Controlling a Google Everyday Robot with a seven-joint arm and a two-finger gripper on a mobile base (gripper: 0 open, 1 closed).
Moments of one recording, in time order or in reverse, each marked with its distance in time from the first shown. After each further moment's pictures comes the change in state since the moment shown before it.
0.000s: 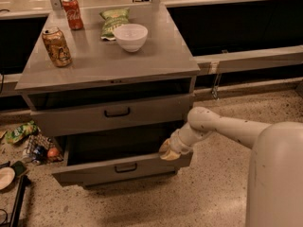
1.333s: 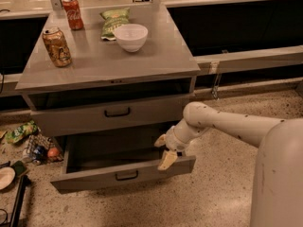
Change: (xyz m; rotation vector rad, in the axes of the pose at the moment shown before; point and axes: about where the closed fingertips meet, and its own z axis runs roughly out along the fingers) arm -0.036 0.012 -0.023 -0.003 0.004 0.038
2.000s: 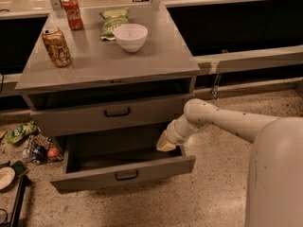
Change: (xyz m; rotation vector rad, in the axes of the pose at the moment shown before) arm 0.008 -0.043 -0.003 0.104 0.021 -0.013
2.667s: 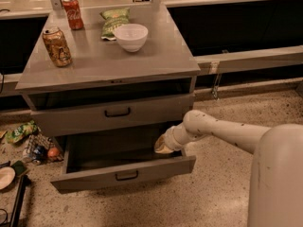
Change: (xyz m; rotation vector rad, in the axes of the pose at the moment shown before) arm 0.012 -0.010 0.033 0.099 -0.044 -0.080
